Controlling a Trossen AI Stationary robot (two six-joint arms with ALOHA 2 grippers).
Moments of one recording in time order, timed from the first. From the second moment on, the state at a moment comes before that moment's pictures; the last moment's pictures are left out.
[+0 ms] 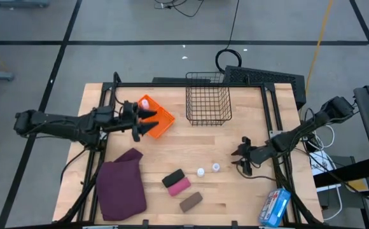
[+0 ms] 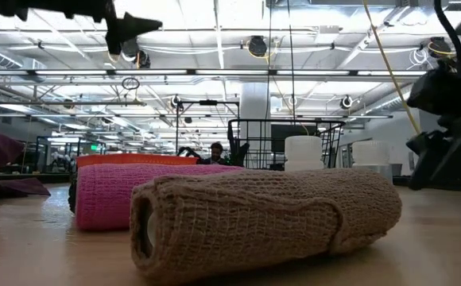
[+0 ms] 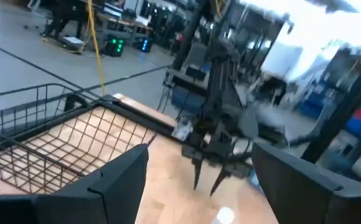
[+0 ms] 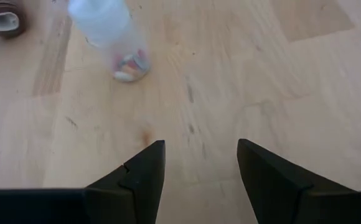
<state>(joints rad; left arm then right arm) -0.02 0.82 0.54 0.28 -0.17 -0.38 0.49 1.01 0.12 0.15 0.29 0.56</state>
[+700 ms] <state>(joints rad) -0.20 0.88 0.65 0.21 -0.46 -0.20 0.61 1.35 0.08 0.62 0.42 0.42</state>
